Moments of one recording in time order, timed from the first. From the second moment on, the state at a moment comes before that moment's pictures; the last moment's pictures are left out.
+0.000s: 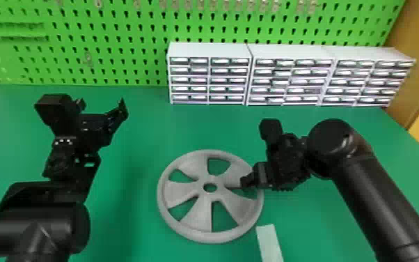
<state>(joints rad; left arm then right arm) -0.12 0.07 0.03 -1.64 0.10 0.06 -0.04 -0.61 -0.16 0.26 -1.23 -0.97 1.36 -0.65</state>
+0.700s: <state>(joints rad) -0.12 0.07 0.03 -1.64 0.10 0.06 -0.04 -0.60 -0.15 0.27 -1.22 -0.97 1.36 -0.65</state>
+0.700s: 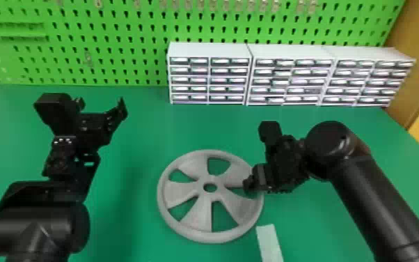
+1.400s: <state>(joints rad) -0.12 0.07 0.03 -1.64 0.10 0.06 -0.04 -0.61 -0.15 0.28 -1.22 -0.95 1.39 -0.65</state>
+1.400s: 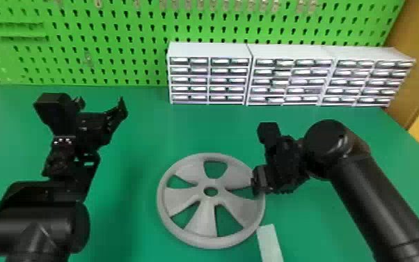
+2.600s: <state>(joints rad) -0.12 0.07 0.03 -1.64 0.10 0.06 -0.04 -0.54 -0.14 0.28 -1.42 -0.86 1.24 -0.65</state>
